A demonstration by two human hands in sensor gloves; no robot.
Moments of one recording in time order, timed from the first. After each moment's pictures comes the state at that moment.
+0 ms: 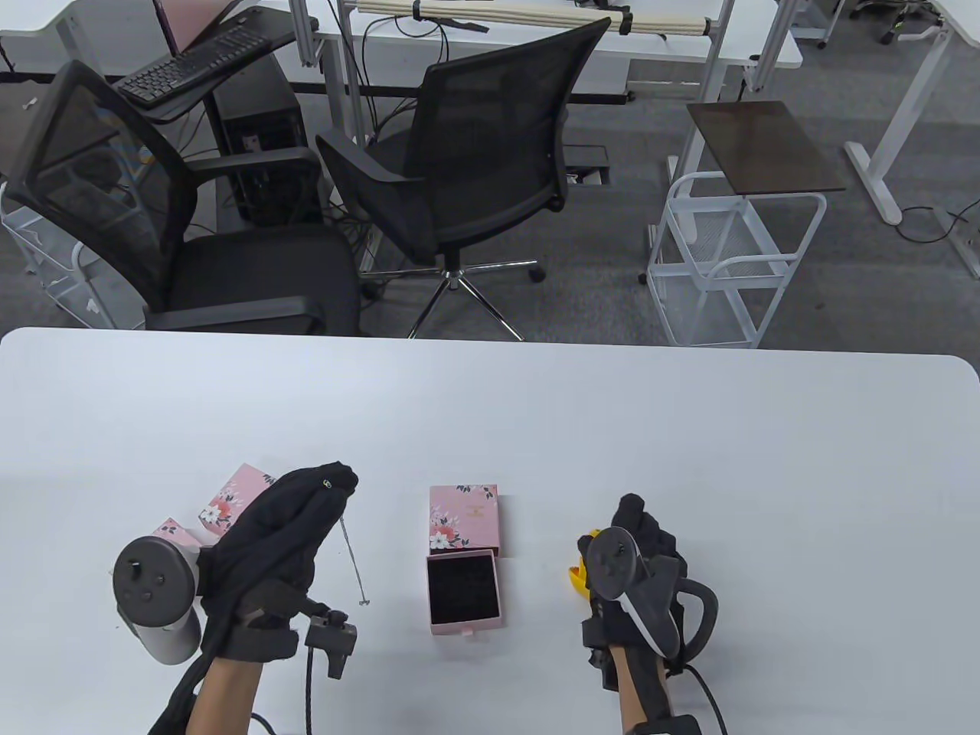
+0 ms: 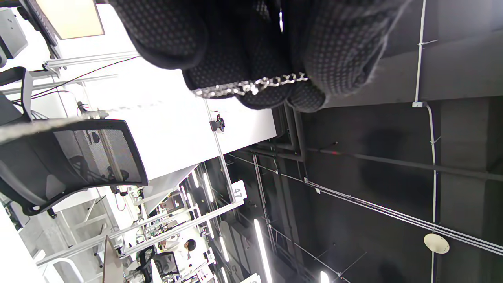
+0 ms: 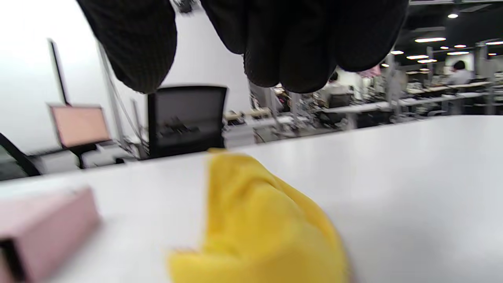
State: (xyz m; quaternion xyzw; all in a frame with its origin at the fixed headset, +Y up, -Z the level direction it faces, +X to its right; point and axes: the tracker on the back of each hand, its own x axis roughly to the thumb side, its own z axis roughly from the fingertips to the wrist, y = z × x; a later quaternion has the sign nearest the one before) left_hand -0.244 -0.587 -0.266 0.19 -0.14 0.60 0.76; right_hand 0.131 -0.684 -0.305 -0.08 -0.12 0.98 0.11
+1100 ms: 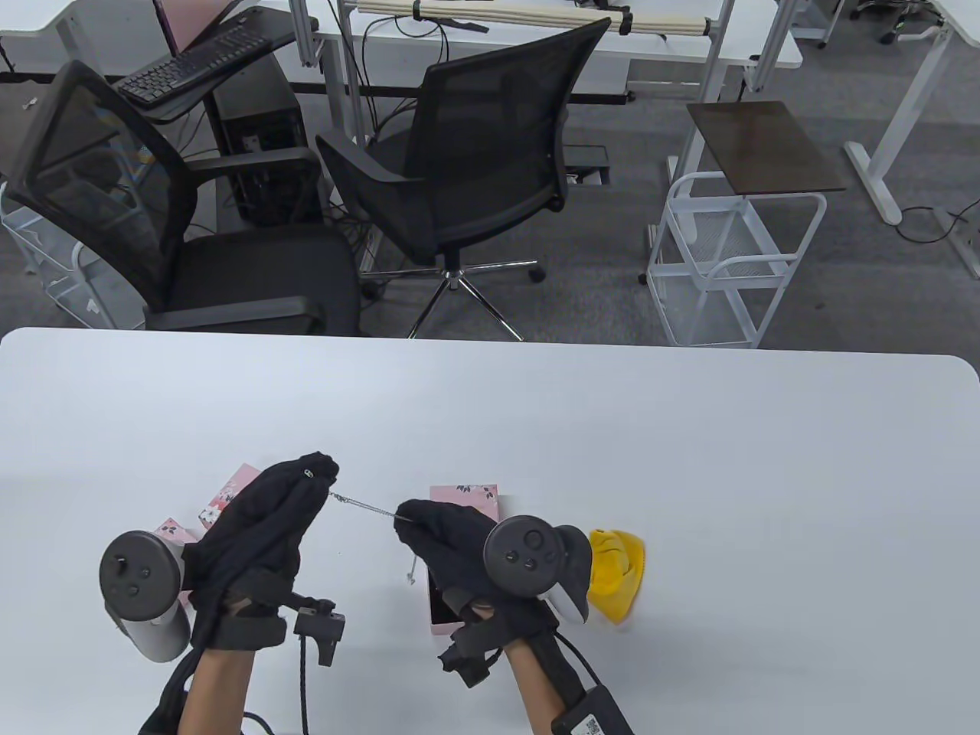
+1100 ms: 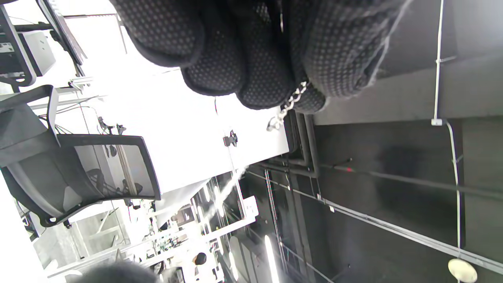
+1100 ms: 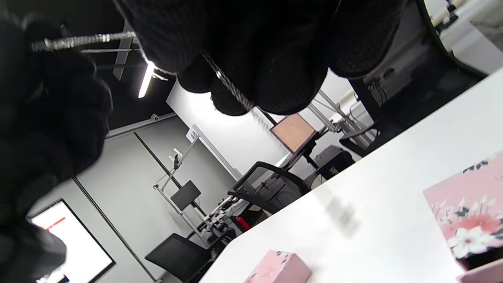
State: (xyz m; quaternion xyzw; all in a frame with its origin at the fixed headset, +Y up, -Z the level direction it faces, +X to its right) left_hand -0.269 -0.590 -0.271 0.21 -0.09 0.61 0.75; right_hand 0.017 -0.637 -0.309 0.22 -0.04 0.86 0.45
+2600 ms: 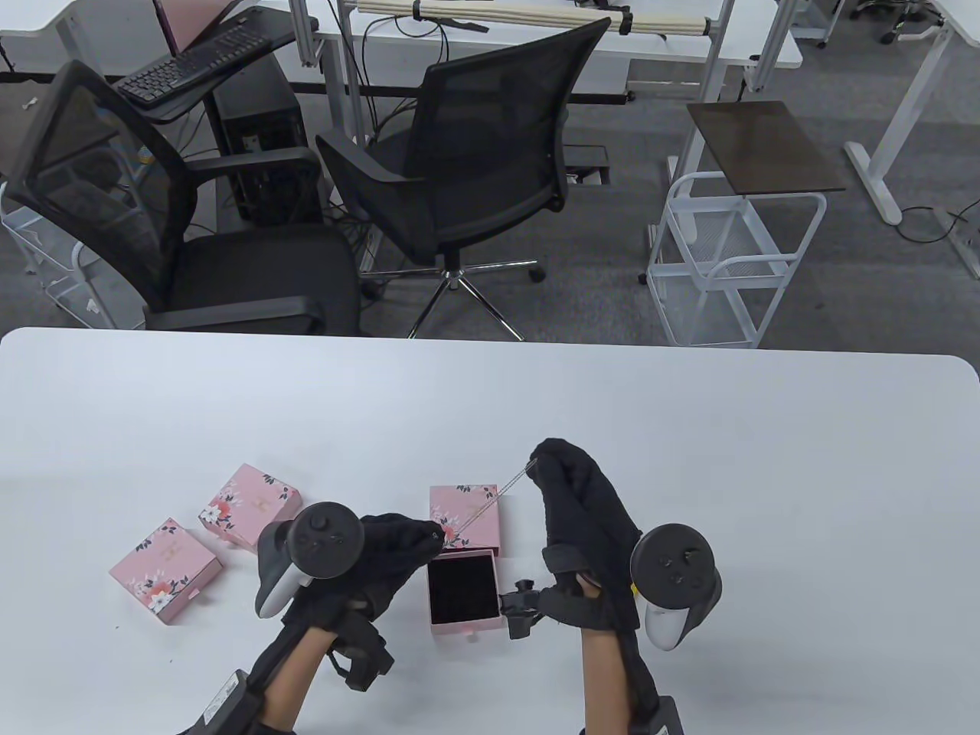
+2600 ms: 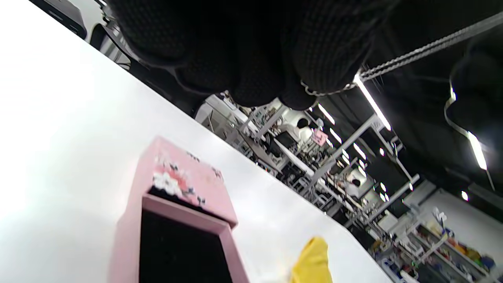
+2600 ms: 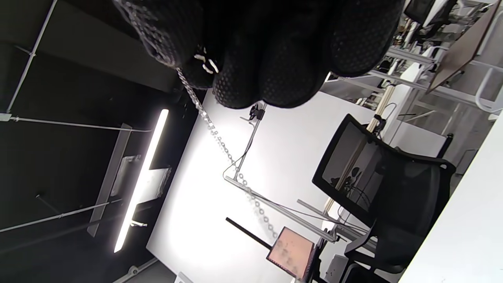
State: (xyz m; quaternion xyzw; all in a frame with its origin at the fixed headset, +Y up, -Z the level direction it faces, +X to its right) left_hand -0.178 -0.678 -0.320 -0.04 -0.15 0.32 0.93; right_hand 0.106 -0.605 -0.295 0.06 -0.22 0.78 0.58
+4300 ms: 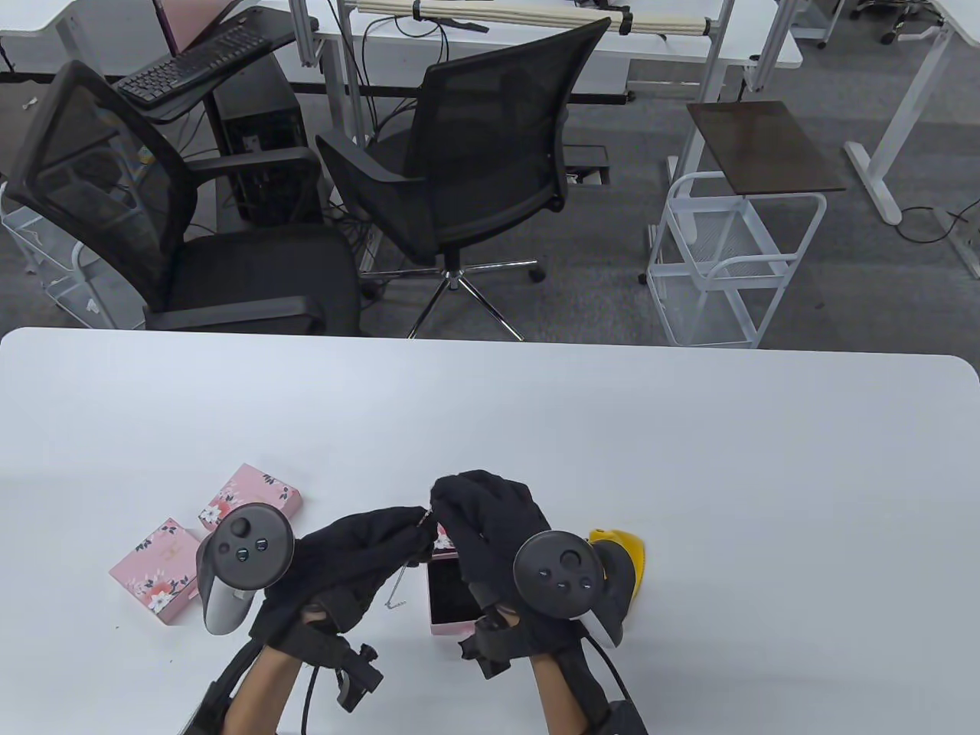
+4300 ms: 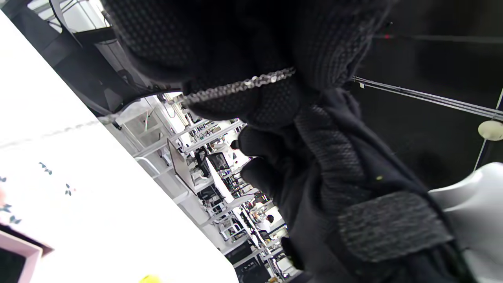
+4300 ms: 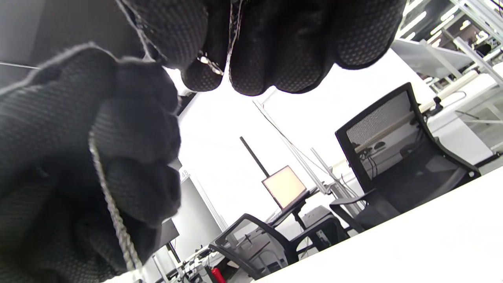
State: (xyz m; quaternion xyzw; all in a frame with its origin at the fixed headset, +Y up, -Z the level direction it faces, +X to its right) left_hand -0.199 -0.611 -0.285 0.00 -0.21 0.52 0.83; right_hand 0.038 -0.594 -0.282 0.19 -0.16 0.89 0.39
